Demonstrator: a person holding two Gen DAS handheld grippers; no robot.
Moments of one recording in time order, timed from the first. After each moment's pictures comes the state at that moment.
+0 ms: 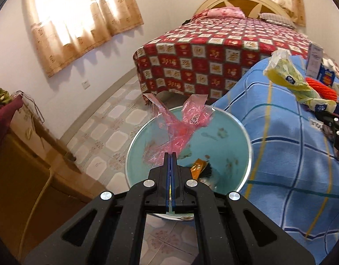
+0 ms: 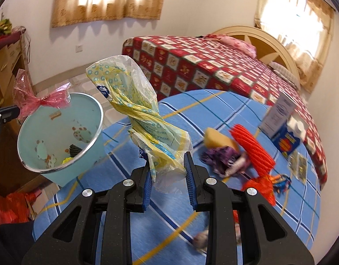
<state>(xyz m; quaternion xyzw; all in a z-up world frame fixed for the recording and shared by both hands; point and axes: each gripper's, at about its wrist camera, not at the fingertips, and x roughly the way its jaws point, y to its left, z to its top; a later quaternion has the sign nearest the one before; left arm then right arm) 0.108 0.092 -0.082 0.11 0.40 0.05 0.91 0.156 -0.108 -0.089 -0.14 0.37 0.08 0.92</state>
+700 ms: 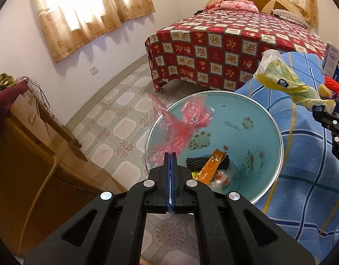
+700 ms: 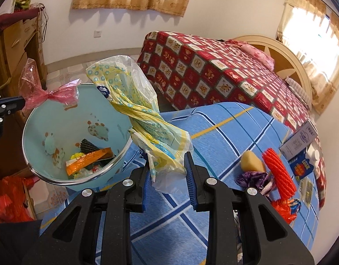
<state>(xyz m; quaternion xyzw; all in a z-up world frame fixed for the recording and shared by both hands) 0.118 0.132 -0.099 0.09 0.43 0.08 0.90 0.173 -0.047 -0.101 -0.20 0.37 0.12 0.90</state>
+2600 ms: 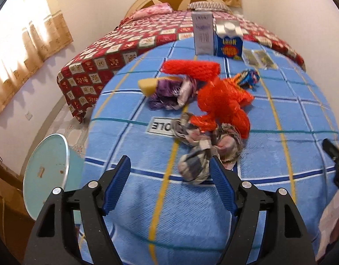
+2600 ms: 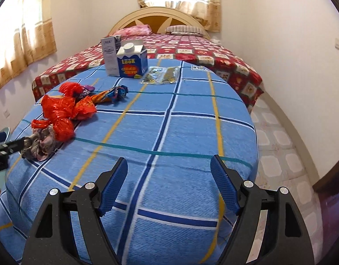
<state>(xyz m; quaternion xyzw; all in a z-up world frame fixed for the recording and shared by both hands) 0.083 -0.177 -0.122 0.16 0.41 -0.14 0.89 -0.003 -0.386 -0.138 0.08 0.33 -0.18 0.92</state>
